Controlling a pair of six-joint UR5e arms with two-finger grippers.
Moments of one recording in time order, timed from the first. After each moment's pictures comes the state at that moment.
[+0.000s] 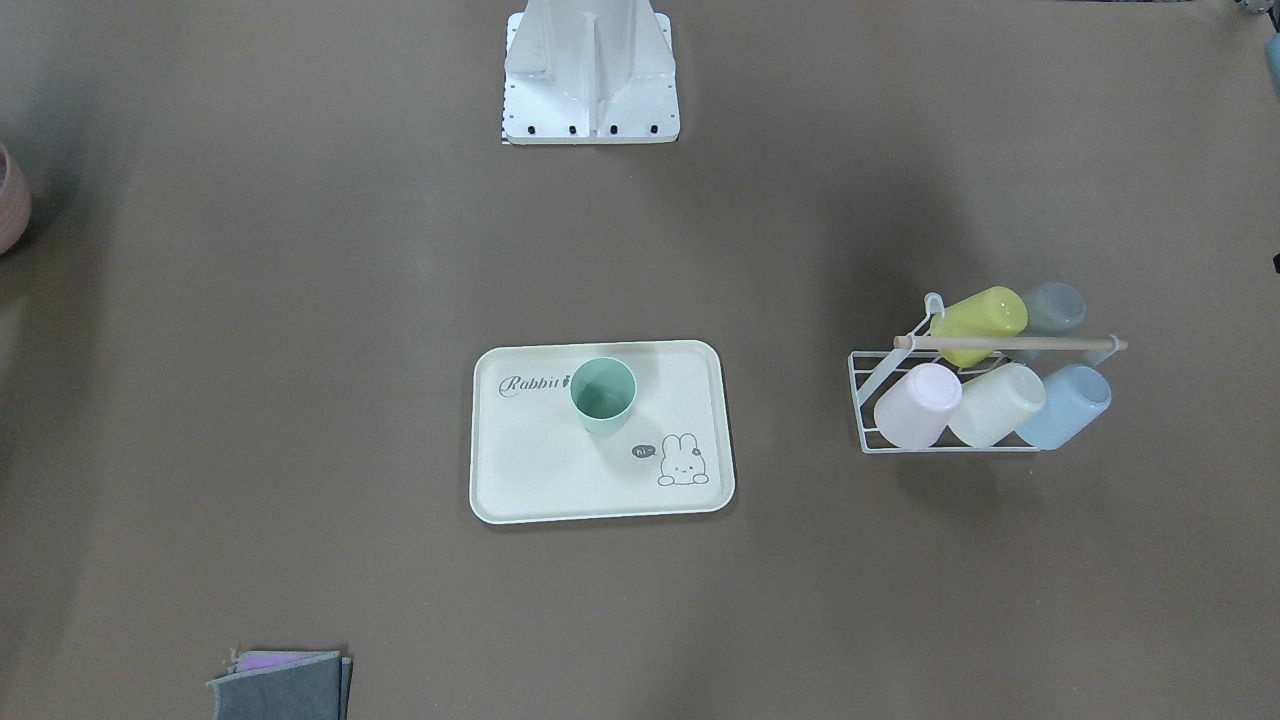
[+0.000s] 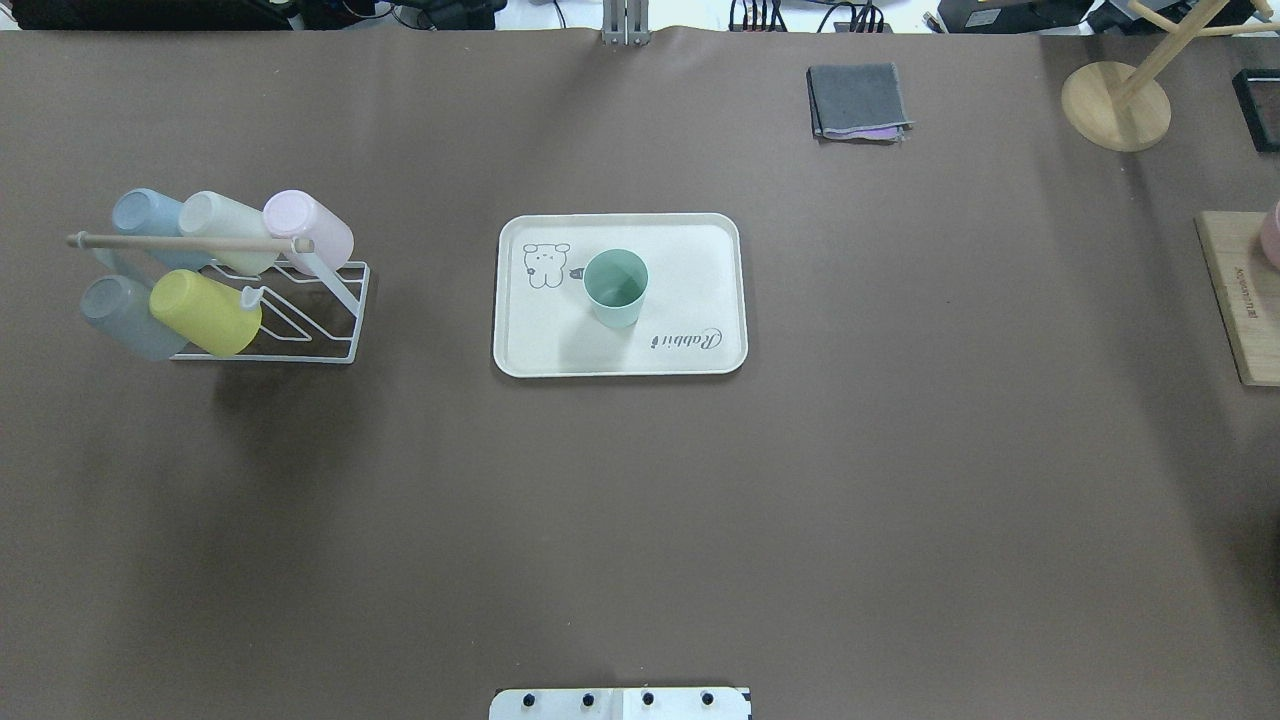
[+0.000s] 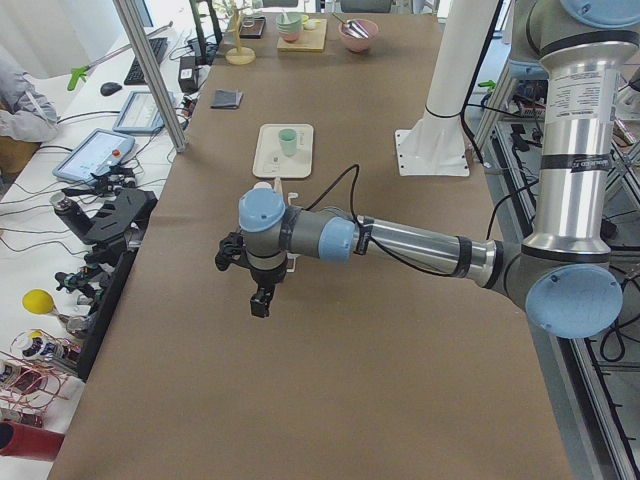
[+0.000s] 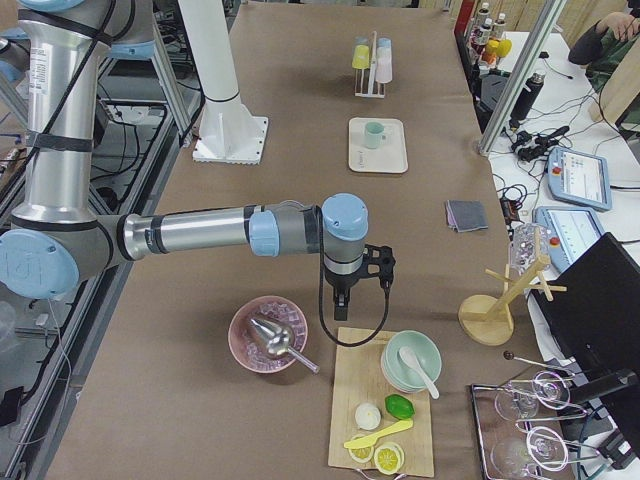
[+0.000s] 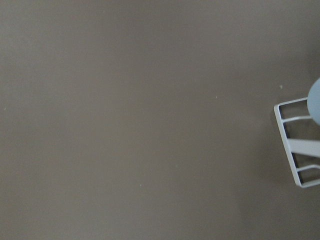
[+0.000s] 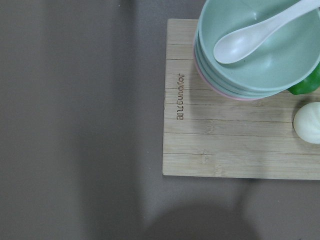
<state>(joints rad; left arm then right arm) -1.49 -1.53 -1.78 -1.57 -2.31 0.06 1.52 -1.71 1.86 -1.61 2.33 0.11</state>
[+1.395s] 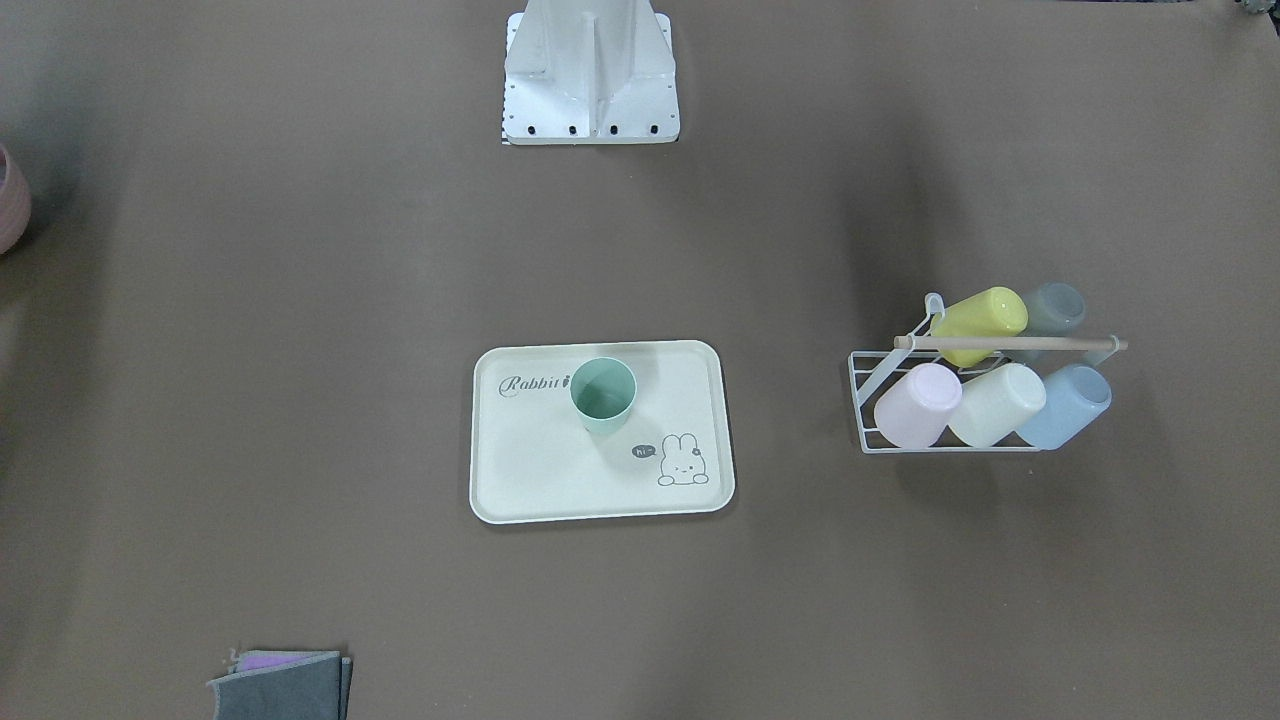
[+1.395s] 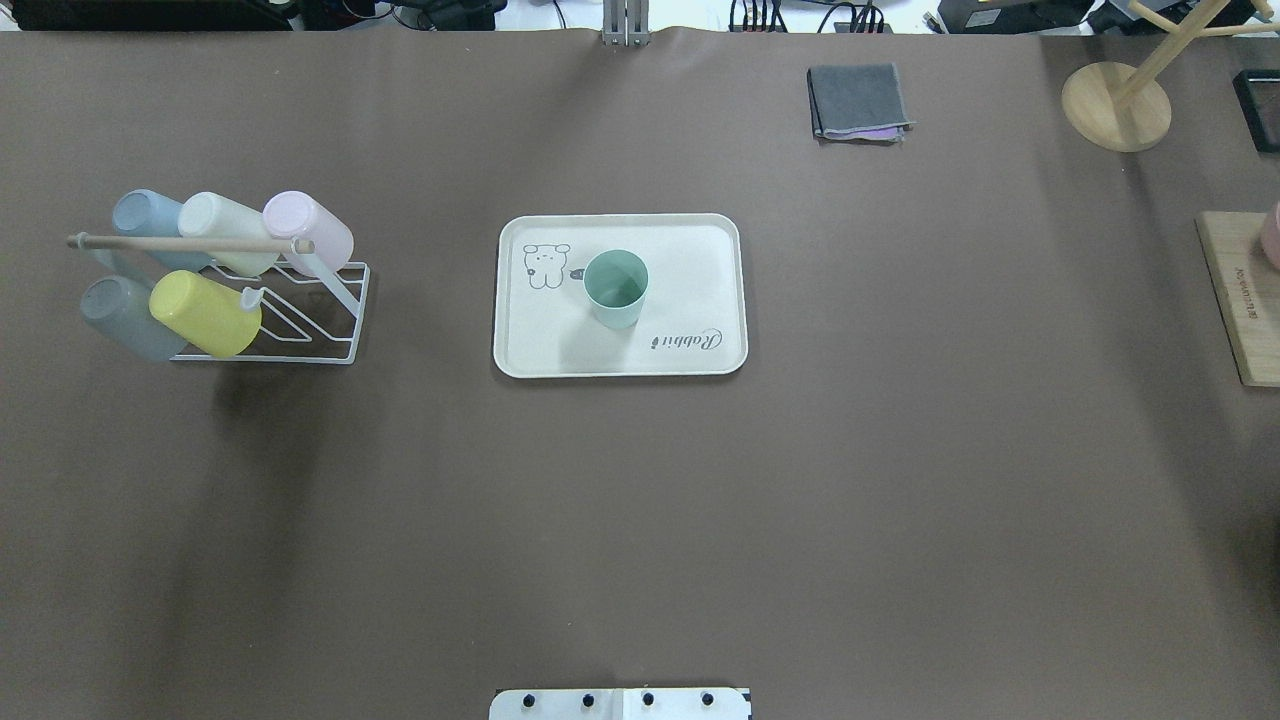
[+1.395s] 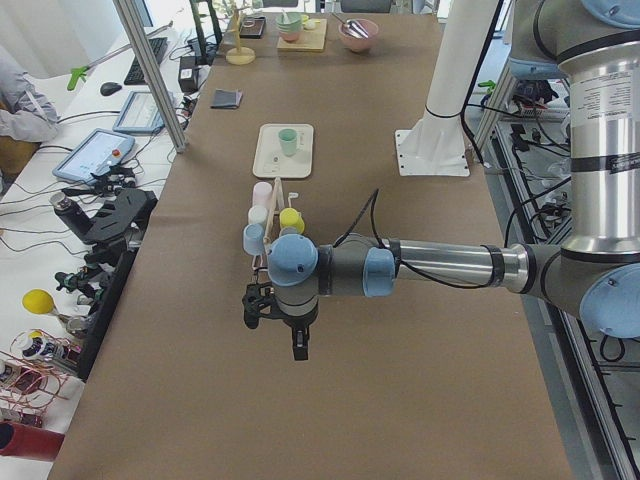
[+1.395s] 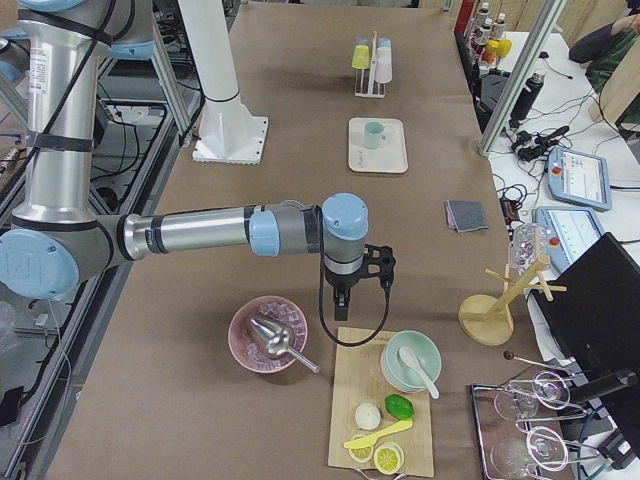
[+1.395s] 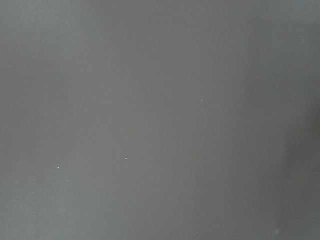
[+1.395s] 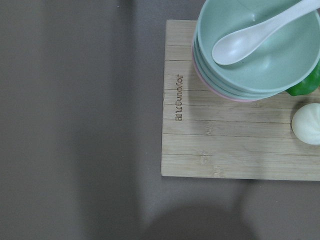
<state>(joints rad) -1.60 -1.44 -1.75 -1.51 -2.37 -0.05 1.52 -1.71 1.86 -1.61 2.33 0.11</state>
